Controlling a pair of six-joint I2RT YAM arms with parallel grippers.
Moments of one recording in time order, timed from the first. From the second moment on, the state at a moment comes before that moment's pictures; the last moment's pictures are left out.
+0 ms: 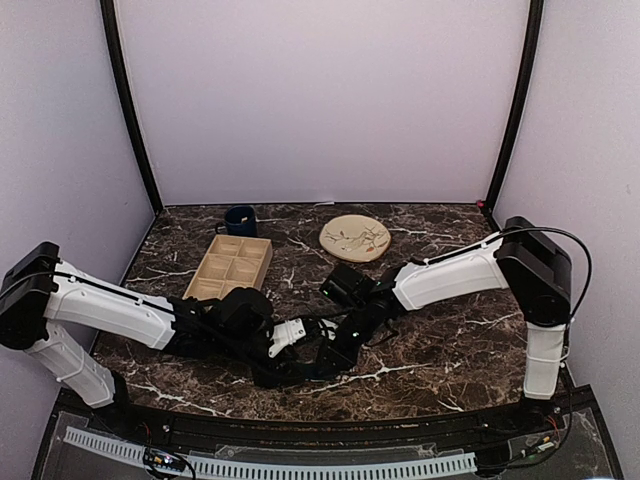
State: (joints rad) left arm -1.09 1.50 0.69 -0.05 0.19 0.08; right arm 1.03 1.98 1.22 -0.42 -0.60 -0.12
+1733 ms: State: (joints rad) left arm -1.18 1.66 0.71 0.13 0.00 0.17; right arm 1.00 2.02 1.25 -0.47 -0.71 -0.18
